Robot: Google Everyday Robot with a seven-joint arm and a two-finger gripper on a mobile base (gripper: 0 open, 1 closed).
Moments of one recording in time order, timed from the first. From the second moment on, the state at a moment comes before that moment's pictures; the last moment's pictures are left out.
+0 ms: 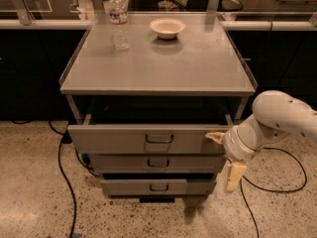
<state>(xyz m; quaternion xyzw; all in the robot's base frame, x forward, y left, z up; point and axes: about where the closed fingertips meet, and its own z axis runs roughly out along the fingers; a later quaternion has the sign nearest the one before) 0.493 -0.192 0.638 -0.75 0.63 0.10 0.18</state>
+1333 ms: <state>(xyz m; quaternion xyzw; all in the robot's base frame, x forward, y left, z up) 0.561 -0.166 0.639 -0.74 0.63 0.13 0.20</state>
